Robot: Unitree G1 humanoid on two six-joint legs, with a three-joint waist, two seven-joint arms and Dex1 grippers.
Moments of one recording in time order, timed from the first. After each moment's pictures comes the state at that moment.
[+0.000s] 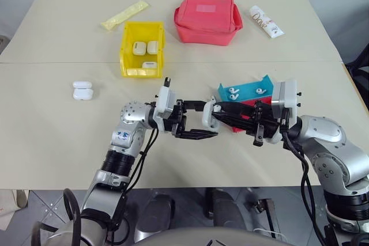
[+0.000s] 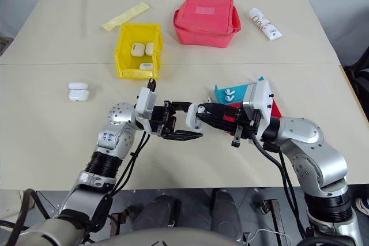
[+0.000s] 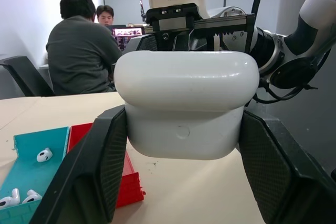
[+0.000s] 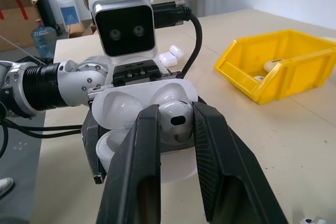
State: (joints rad) left arm -0.55 0.20 -0.14 0.24 -0.45 -0.02 -1.33; right arm -0.21 -0.63 -0.05 -0.50 0.70 0.52 0.90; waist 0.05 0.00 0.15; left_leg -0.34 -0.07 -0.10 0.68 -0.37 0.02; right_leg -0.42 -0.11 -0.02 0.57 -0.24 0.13
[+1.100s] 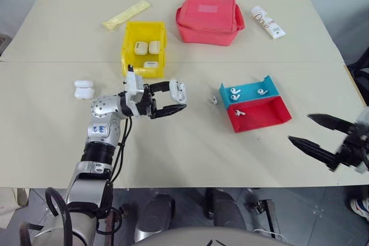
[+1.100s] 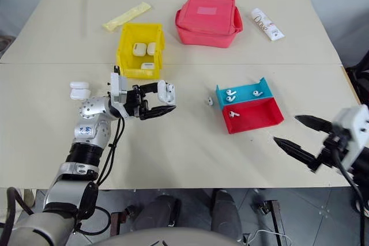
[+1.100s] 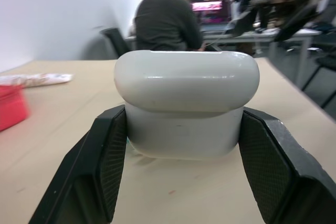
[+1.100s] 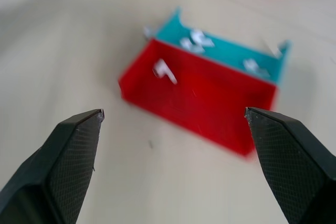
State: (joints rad) left arm -0.63 0.34 0.03 0.50 -0.41 -0.18 -1.26; right arm 0.39 -0.85 -0.75 -0.51 0.70 0.62 0.97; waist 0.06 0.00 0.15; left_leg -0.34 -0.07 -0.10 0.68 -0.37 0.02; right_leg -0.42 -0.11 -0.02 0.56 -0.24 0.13
